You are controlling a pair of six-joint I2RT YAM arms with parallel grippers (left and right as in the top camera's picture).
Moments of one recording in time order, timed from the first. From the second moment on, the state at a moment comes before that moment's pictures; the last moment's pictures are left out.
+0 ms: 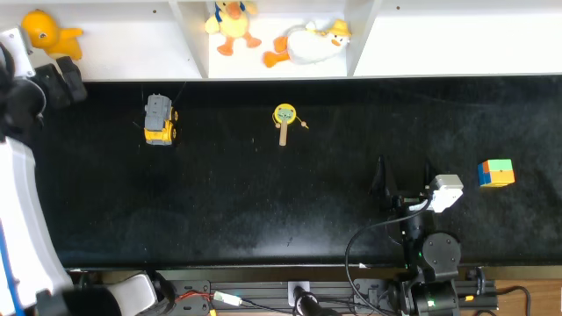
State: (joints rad) left arm 0.41 1.42 1.44 -0.82 0.08 0.04; right arm 0.14 0.01 0.02 -0.01 0.07 0.30
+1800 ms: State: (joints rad) left arm 0.07 1.65 0.88 -0.26 -0.02 0.06; right arm 0.14 0.01 0.02 -0.01 0.07 0.30
